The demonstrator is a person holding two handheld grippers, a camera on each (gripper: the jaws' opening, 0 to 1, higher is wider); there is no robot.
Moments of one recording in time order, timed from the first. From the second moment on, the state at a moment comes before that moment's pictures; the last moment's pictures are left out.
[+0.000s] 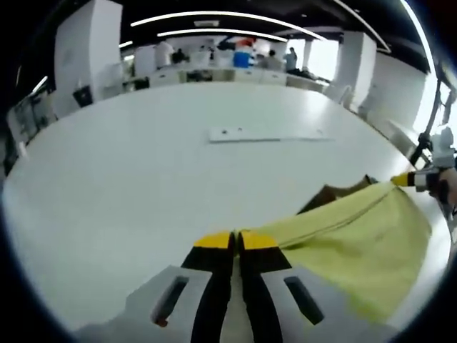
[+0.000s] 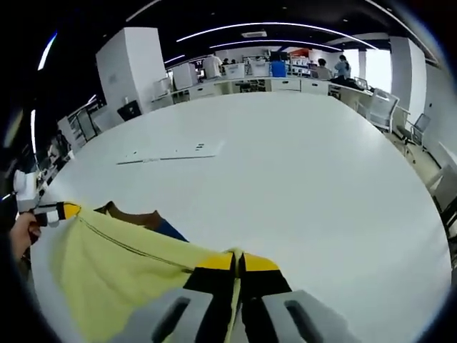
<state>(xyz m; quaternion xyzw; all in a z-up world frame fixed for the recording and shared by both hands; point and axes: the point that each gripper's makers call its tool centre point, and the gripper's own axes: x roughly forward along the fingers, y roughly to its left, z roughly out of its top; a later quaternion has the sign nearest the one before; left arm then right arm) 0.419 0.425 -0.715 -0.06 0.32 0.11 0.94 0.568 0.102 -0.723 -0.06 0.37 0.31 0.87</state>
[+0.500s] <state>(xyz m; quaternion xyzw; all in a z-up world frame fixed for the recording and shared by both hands) 0.418 0.410 -0.691 0.04 0.28 -0.04 0.96 0.556 0.107 -0.700 -0.14 0.32 0.41 0.84</state>
